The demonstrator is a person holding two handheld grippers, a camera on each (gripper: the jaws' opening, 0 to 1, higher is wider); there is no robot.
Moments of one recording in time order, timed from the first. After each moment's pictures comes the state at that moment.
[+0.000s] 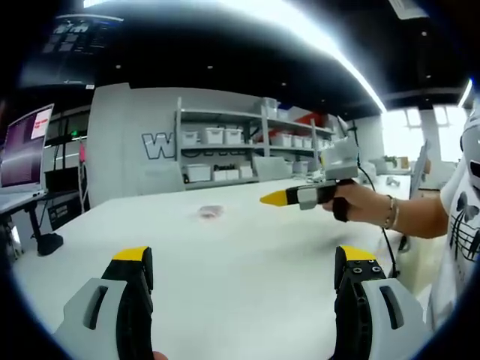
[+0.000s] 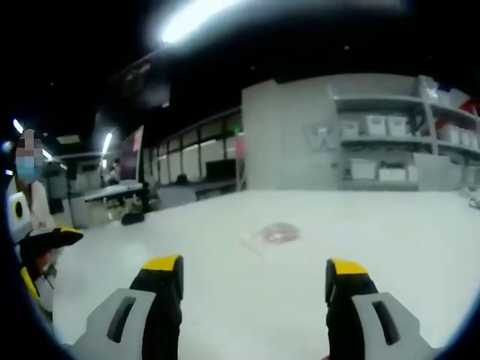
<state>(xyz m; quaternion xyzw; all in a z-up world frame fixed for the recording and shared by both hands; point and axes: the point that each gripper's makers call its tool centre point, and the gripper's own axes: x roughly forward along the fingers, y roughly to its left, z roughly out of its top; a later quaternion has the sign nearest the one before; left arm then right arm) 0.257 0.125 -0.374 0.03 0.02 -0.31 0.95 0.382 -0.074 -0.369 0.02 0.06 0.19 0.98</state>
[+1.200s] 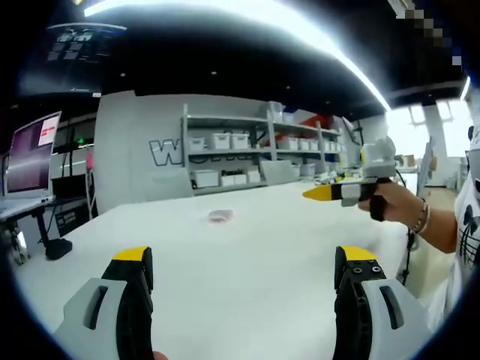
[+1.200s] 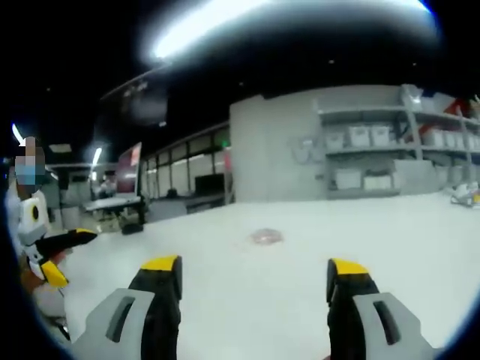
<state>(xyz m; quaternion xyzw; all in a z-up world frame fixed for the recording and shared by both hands) 0.259 0.131 -0.370 0.04 0.00 -0.29 0.96 0.326 -0.106 -0.358 0.04 0.02 0.15 0.99</state>
